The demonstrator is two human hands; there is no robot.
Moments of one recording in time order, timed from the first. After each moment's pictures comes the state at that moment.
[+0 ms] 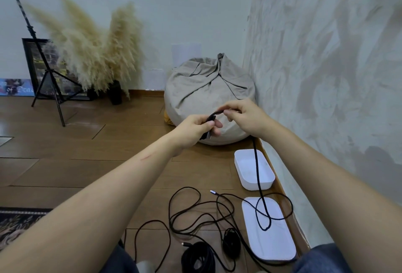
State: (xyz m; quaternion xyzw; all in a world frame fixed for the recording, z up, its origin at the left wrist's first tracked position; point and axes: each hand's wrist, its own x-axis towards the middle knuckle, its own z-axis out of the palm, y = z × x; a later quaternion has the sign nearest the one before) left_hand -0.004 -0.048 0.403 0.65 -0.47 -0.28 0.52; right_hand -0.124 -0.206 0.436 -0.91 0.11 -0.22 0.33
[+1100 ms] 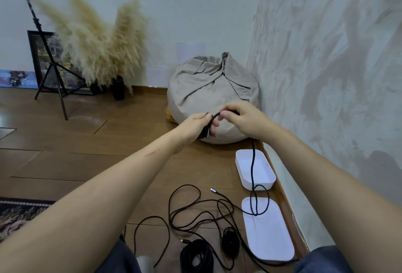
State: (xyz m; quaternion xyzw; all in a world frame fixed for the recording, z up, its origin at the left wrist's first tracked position) left_hand 0.003 -0.050 0.399 0.66 -0.42 -0.28 0.56; right_hand -0.123 -0.183 0.444 -0.94 0.09 -0.19 0.27
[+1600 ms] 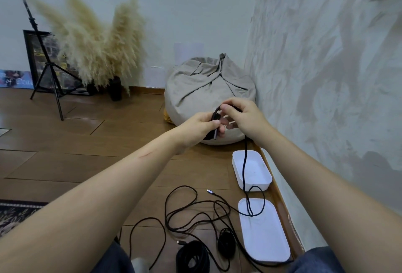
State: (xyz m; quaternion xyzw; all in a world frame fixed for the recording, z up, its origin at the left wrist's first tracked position) left_hand -0.019 -0.051 0.412 0.61 -0.48 -0.32 0.54; right_hand -0.125 -0.190 0.432 -0.84 0.13 -0.28 0.45
